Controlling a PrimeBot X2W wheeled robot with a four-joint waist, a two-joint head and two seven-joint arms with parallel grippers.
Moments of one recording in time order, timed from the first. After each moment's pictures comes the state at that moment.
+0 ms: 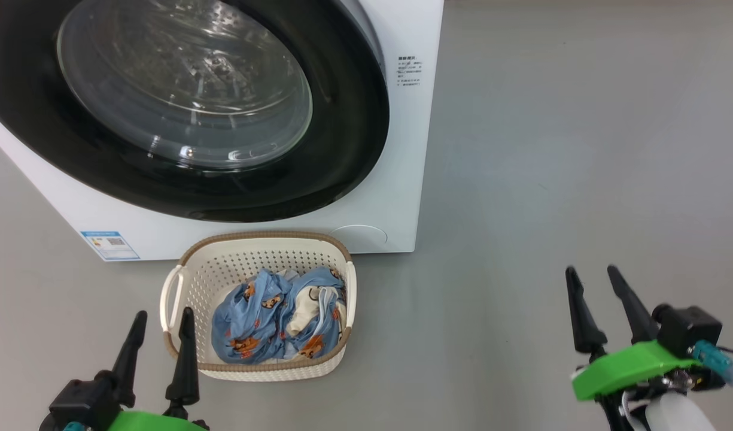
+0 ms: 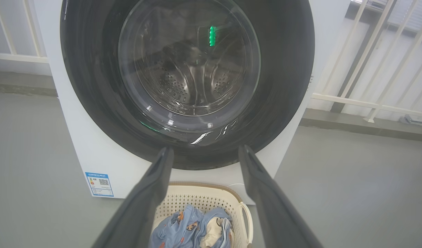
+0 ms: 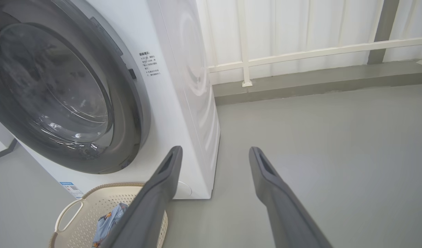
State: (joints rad) left arm -0.08 0.12 -0.06 0.26 -0.34 -0.13 -0.25; right arm -0.14 -0.09 0.04 0.37 0.32 0.13 -0.25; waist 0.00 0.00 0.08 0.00
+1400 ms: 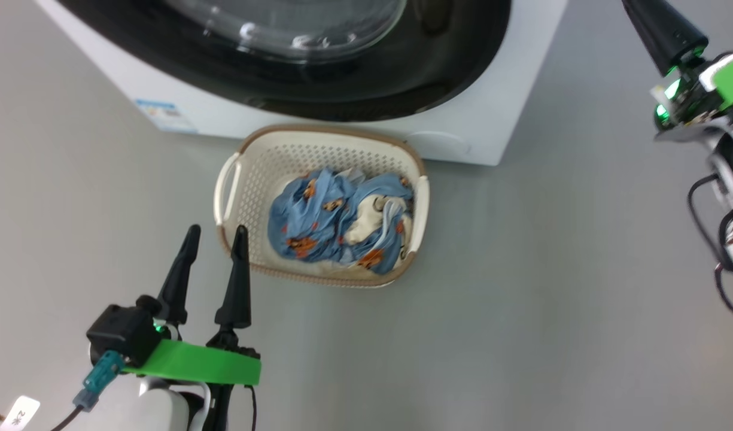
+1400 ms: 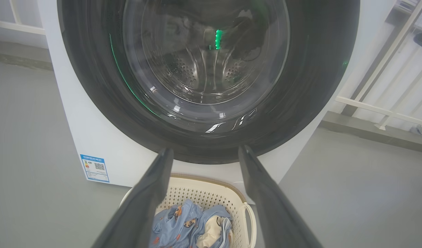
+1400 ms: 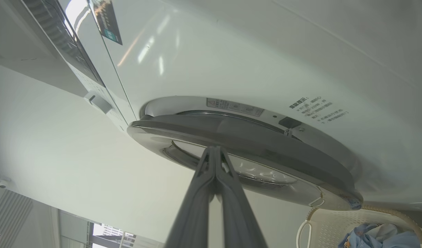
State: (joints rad) left arm -0.26 0.06 -0.18 0.22 -0.40 -0.13 -0.25; right arm -0.85 -0.42 0.31 0.30 1.71 0.12 0.24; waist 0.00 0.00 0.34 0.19
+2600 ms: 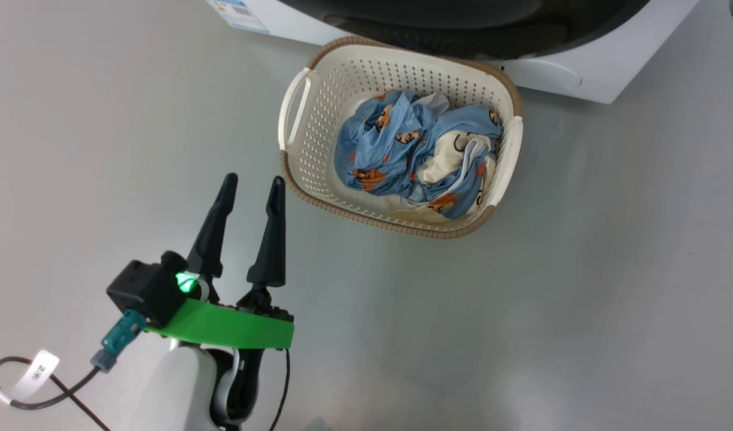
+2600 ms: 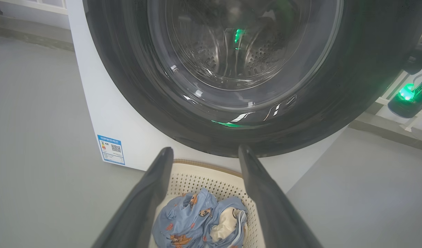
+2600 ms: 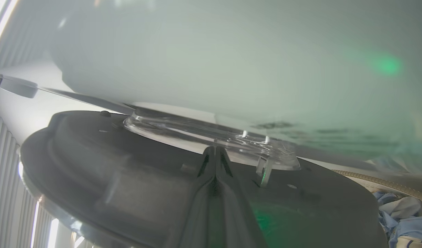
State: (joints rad) left arm -0.39 0.03 -0.27 0.21 -0.47 -0.13 -0.26; right arm -1.19 -0.43 0.25 0.56 1.67 0.12 0.63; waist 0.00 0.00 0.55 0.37
